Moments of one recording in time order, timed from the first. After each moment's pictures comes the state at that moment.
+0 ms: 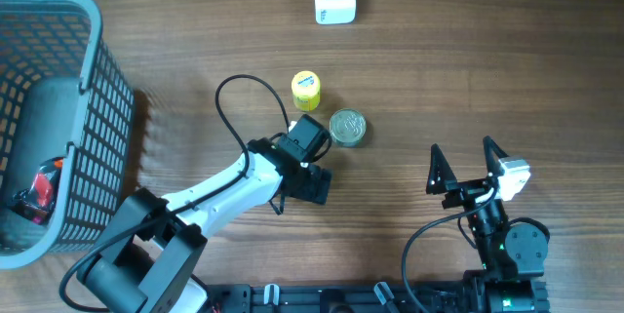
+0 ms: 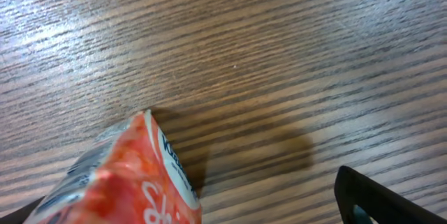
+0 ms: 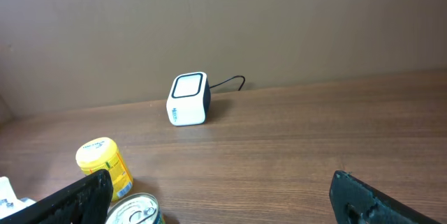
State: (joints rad) left arm -0.69 1.64 0.84 -0.57 0.01 -0.42; right arm 0.02 0.01 0.01 0.01 -0.18 0.20
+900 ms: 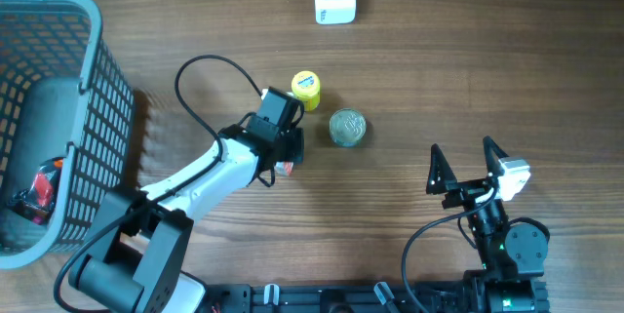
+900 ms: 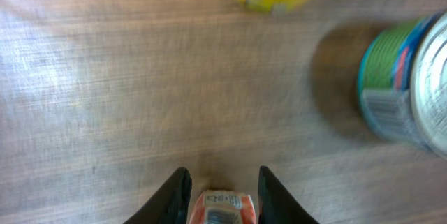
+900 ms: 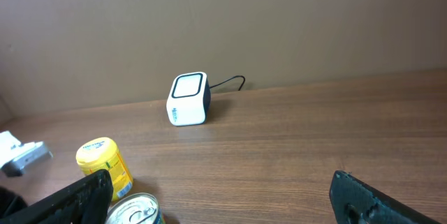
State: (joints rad) left arm -0.51 1.64 0.84 -0.32 -0.01 -0.43; right arm 0.02 0.01 0.01 0.01 -0.18 0.20
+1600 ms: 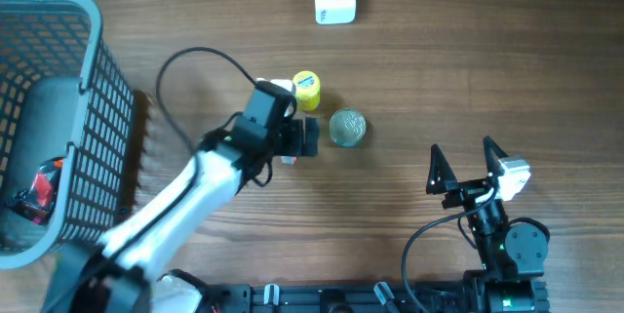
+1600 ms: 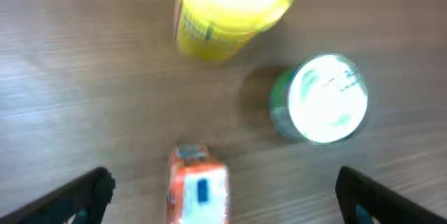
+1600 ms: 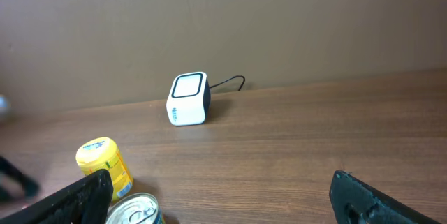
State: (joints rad) left arm -0.50 1.46 0.85 -0.37 0.04 -0.42; right arm 0.02 0.01 0.01 0.01 -0.18 0.20
